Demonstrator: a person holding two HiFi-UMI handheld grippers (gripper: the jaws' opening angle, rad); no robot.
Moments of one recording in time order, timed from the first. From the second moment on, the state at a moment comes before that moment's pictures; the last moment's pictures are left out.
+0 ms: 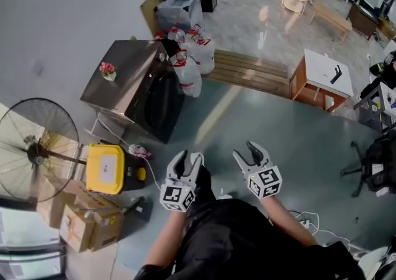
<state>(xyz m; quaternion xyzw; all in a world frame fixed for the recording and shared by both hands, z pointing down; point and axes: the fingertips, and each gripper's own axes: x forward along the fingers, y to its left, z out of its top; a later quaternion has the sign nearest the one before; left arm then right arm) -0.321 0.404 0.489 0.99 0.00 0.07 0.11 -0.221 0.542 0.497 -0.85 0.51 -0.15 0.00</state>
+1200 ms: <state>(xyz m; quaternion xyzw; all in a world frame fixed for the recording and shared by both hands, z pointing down) -0.076 0.156 0.495 0.99 0.00 0.08 0.13 0.030 0.295 0.510 -0.83 0.52 -0.20 -0.04</state>
